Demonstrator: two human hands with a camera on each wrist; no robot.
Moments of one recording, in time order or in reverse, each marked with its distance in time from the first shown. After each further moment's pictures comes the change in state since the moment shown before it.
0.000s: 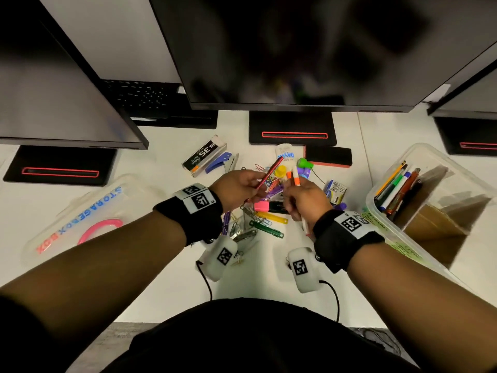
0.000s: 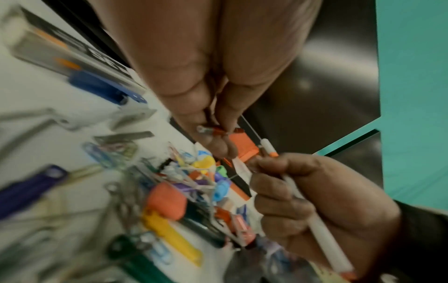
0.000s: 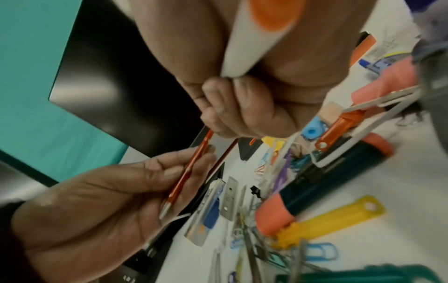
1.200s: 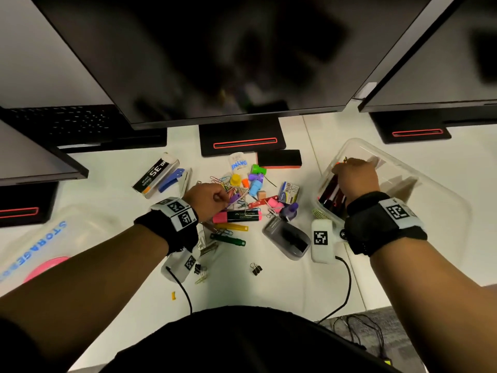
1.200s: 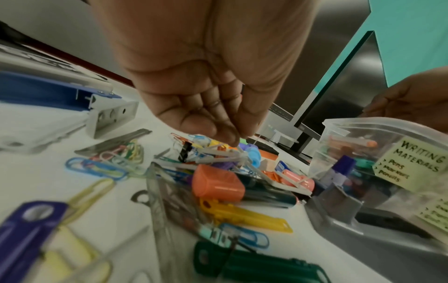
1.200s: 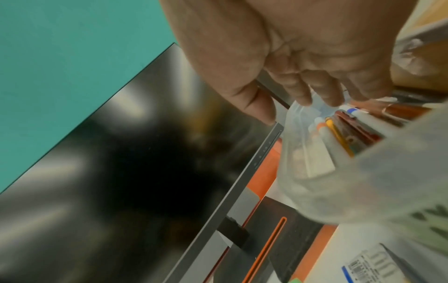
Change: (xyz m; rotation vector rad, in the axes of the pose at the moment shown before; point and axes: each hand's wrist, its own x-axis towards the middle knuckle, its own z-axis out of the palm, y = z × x) left_hand 0.038 -0.005 0.020 0.725 0.119 0.102; right_hand -0.018 -0.024 -0.140 -0.309 0.682 0.100
